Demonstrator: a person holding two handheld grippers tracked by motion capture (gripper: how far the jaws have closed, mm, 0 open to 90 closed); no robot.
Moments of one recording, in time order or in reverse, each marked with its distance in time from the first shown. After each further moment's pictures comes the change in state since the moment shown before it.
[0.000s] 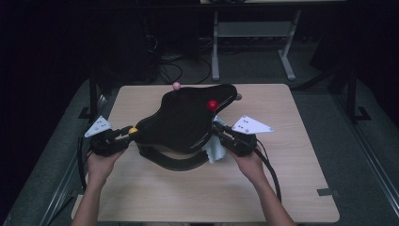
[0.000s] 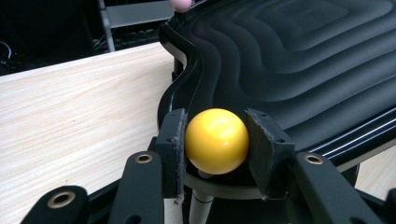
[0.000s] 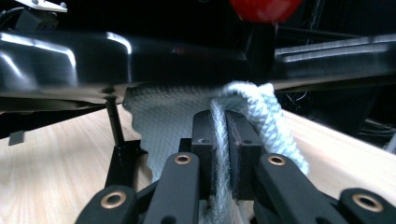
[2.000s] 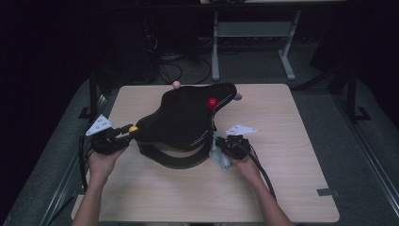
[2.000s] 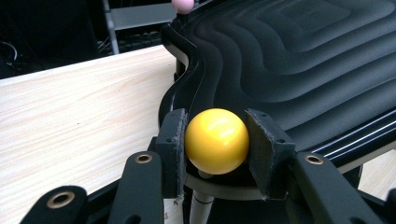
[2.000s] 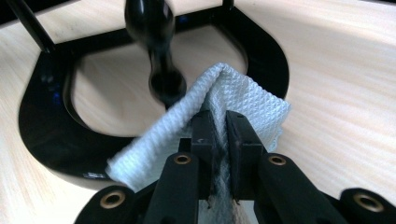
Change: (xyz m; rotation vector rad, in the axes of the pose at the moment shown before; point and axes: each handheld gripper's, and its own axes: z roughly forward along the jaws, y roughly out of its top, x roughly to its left) left arm 0.003 0.002 0.005 -0.003 0.017 0.000; right arm -0.036 -0.078 0.045 0.321 -0.070 0.144
